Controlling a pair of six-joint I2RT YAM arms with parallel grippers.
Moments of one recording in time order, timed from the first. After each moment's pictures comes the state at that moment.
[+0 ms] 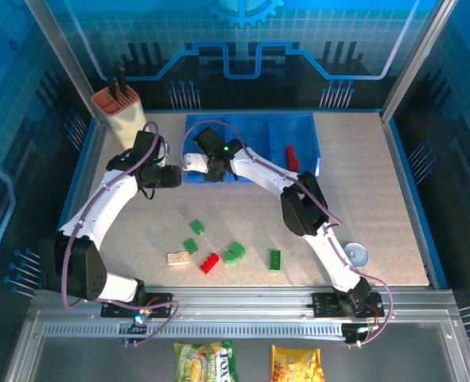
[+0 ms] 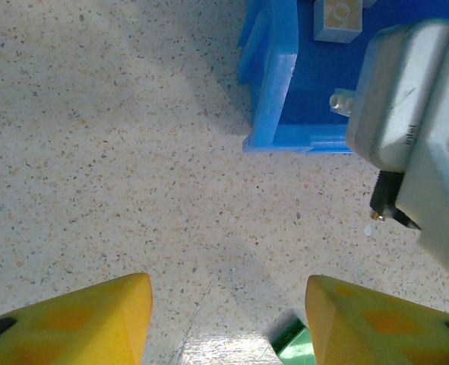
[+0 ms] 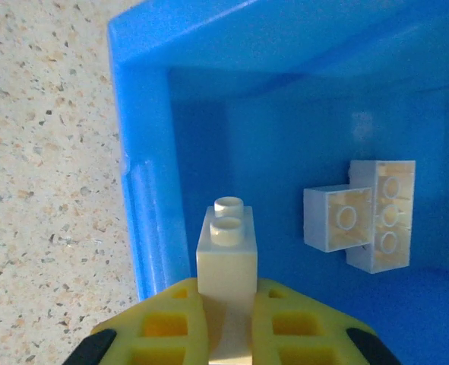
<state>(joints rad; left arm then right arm) -0.15 1.41 1.15 -0.79 0.02 -0.25 0.76 2.41 2.19 -0.80 0.08 -0.79</state>
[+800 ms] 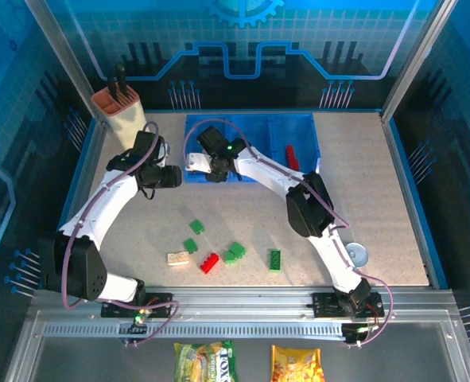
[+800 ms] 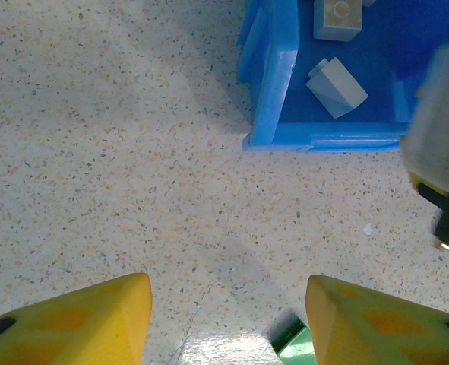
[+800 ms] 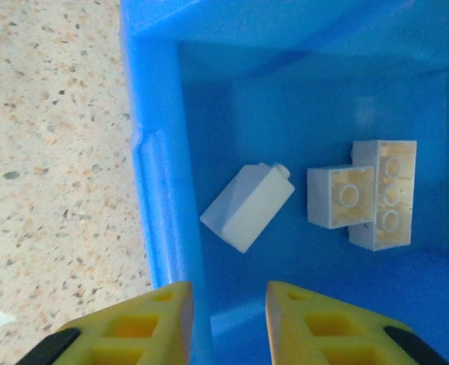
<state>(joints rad) -0.15 1.41 1.15 -0.79 0.02 -0.25 0.76 2.32 2.10 -0.81 0.08 -0.76</state>
